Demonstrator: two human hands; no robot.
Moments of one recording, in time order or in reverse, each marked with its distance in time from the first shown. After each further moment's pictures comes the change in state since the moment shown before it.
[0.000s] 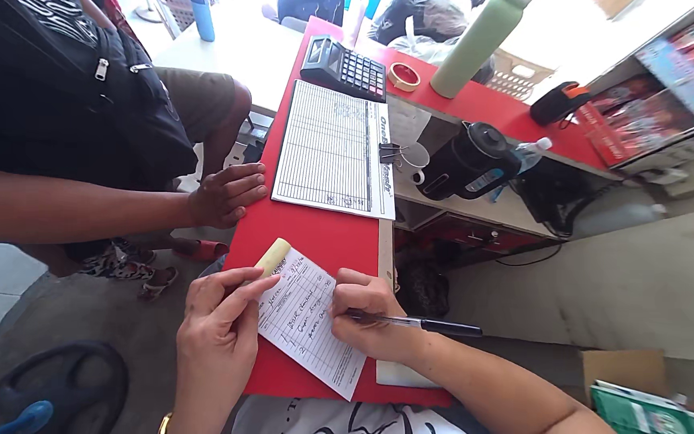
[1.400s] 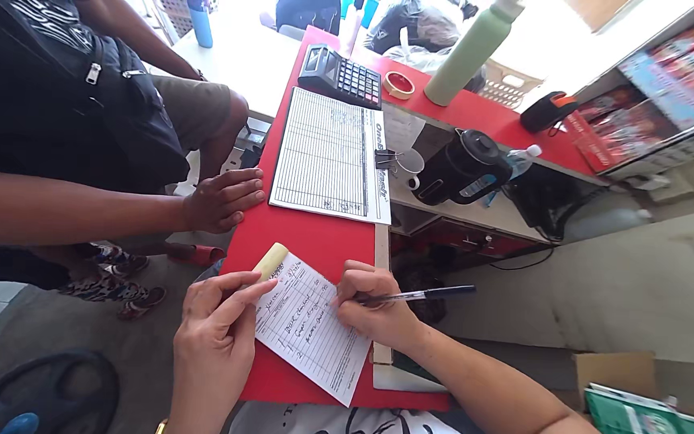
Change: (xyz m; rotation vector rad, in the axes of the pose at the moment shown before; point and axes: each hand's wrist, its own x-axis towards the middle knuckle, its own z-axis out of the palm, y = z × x) left_hand 0.001 -0.001 0.001 -0.002 0.002 0.000; right_hand 0.001 0.011 -0.011 0.126 0.090 0.072
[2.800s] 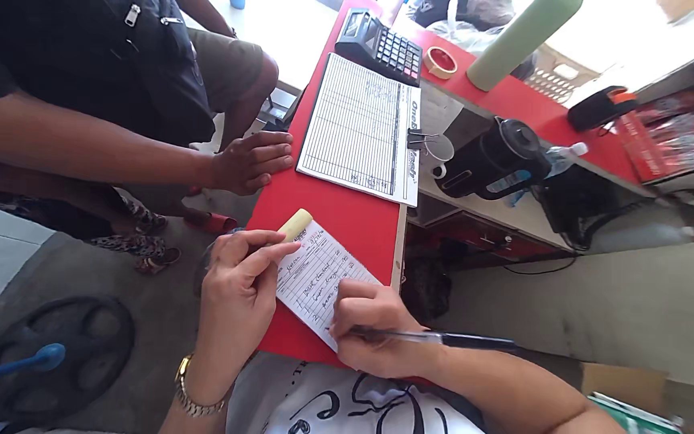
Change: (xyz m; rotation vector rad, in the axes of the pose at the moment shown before) left_hand -0.004 0.000 -0.002 0.014 -0.019 -0.047; right_hand -0.017 -0.029 0.030 -0.033 -0.260 -0.117
